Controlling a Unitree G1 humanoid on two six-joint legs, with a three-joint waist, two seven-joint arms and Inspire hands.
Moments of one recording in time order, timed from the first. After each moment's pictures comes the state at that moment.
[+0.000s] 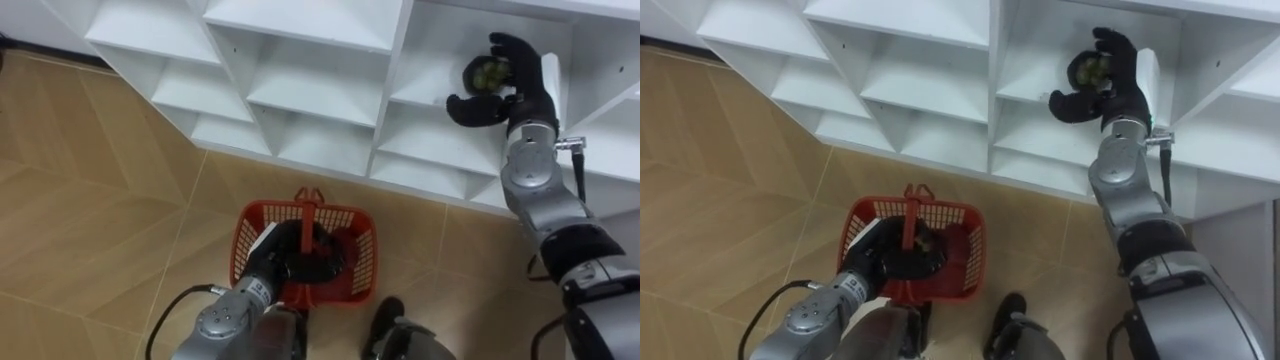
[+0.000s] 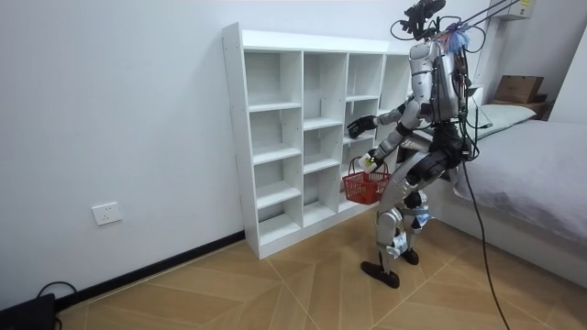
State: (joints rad) left arm -0.15 0.16 -0.45 0.69 -0.38 -0.15 -0.06; right arm -0.69 -0.37 0.21 1.00 0.02 -0.21 -0.40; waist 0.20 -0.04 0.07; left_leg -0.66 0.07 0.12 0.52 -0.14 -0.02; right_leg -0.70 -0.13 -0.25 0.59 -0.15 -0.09
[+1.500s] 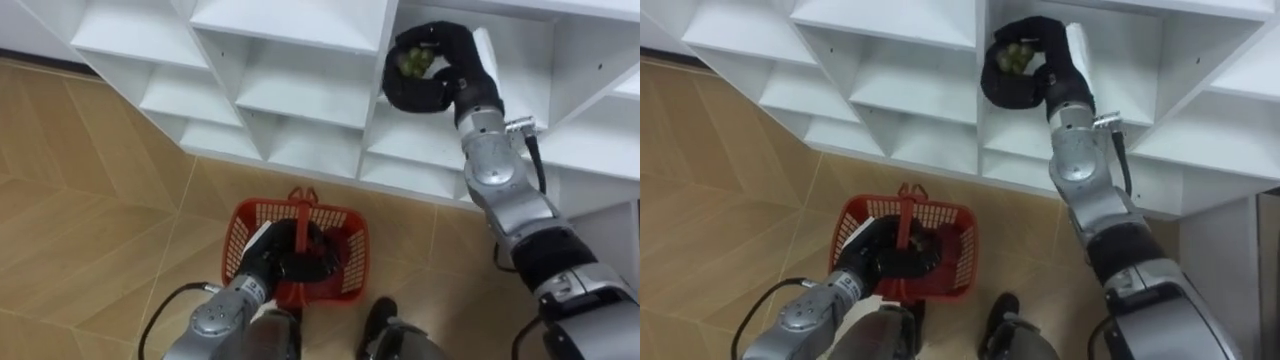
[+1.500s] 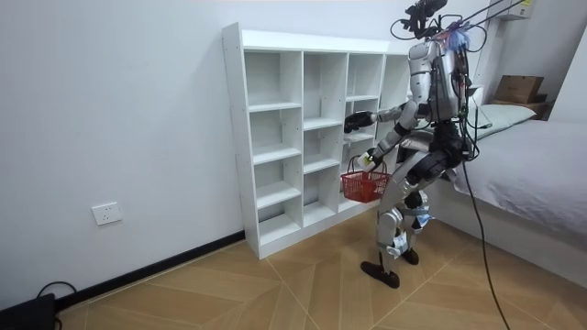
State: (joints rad) left arm -0.15 0.18 -0.45 0.69 -0.38 -0.16 -0.05; right arm -0.56 -0.30 0.28 0.70 -0.02 -0.24 -0.23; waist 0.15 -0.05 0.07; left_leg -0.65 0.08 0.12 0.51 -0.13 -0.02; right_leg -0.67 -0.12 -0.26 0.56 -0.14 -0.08
